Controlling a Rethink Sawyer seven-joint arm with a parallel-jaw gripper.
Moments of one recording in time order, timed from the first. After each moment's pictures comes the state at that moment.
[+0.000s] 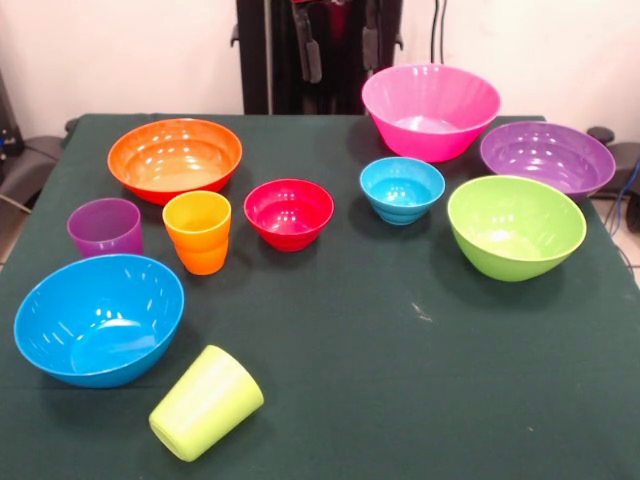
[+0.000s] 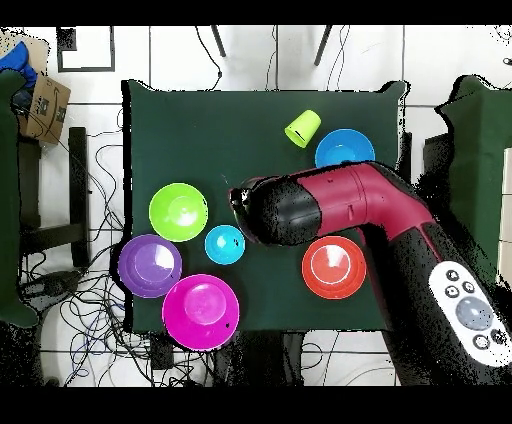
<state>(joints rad) -0.86 -0.96 0.89 1.86 -0.47 0.81 1.70</state>
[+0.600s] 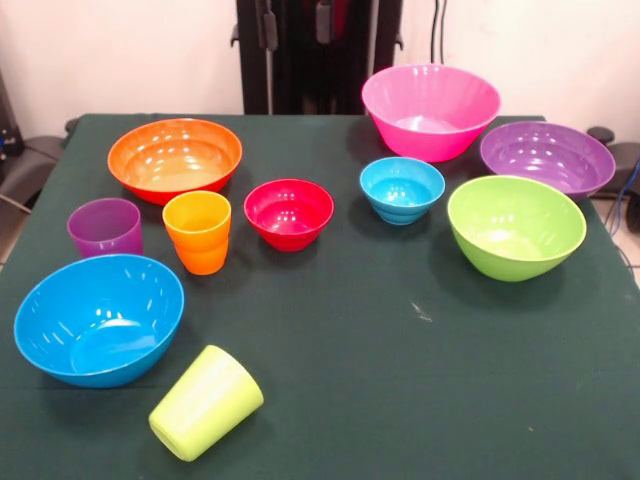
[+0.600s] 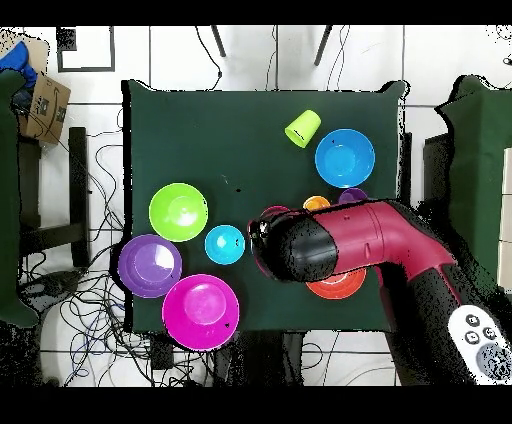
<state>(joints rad) -0.94 -1.06 0.90 2.02 -0.47 0.81 1.70</state>
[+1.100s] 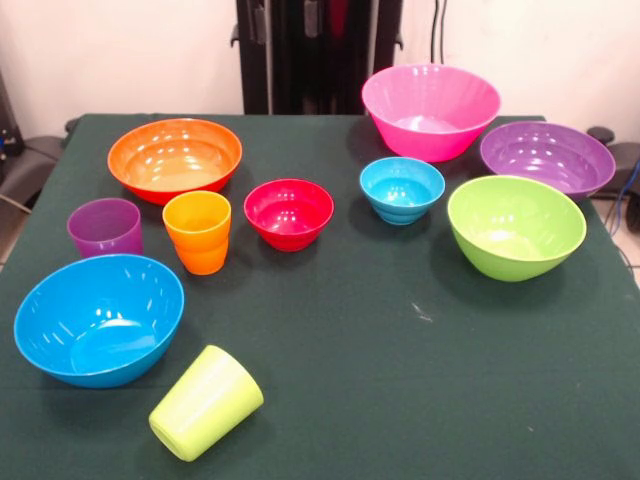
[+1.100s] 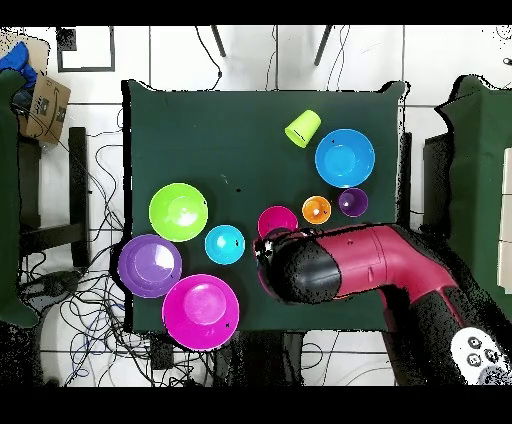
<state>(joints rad) -0.97 -1.10 0.90 2.11 -0.47 0.75 1.70</state>
